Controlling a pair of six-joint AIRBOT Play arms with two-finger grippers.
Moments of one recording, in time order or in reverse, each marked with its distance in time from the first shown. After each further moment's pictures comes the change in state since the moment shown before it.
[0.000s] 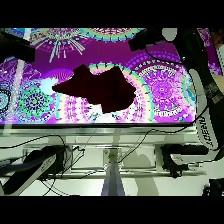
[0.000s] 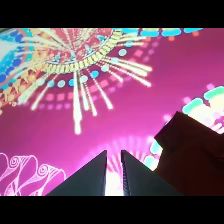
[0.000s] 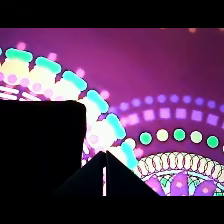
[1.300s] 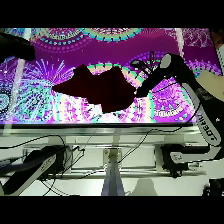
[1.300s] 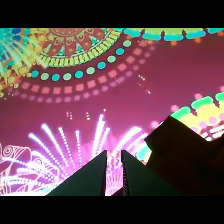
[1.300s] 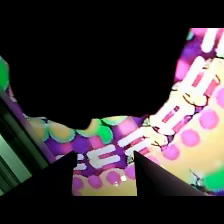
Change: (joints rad) left arm 0.000 0.001 0.000 0.000 -0.004 -0.104; right arm -0.152 0.001 -0.562 0.394 0.223 -0.659
